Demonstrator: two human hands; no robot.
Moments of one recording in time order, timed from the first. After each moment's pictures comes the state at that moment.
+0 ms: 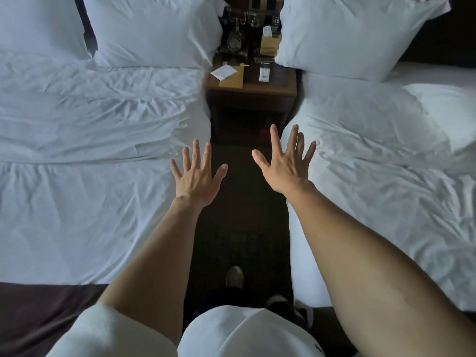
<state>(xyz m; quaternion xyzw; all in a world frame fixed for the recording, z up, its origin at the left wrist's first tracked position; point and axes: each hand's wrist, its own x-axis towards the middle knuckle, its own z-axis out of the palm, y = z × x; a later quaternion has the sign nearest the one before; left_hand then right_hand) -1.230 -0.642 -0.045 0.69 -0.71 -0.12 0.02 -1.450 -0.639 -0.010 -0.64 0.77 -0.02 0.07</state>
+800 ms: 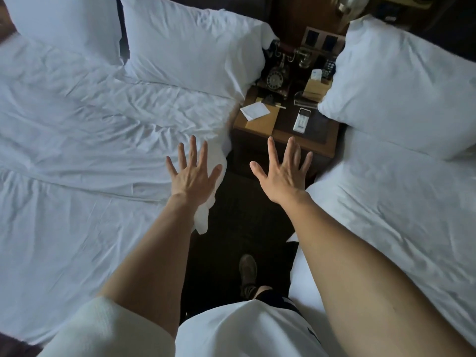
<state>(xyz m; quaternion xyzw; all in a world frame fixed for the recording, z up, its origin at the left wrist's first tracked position) -1.242 -0.926 -0.051 0.77 -0.63 -0.13 0.02 -1.466 -0.963 -0.032 -0.73 0.67 0.04 0.09</state>
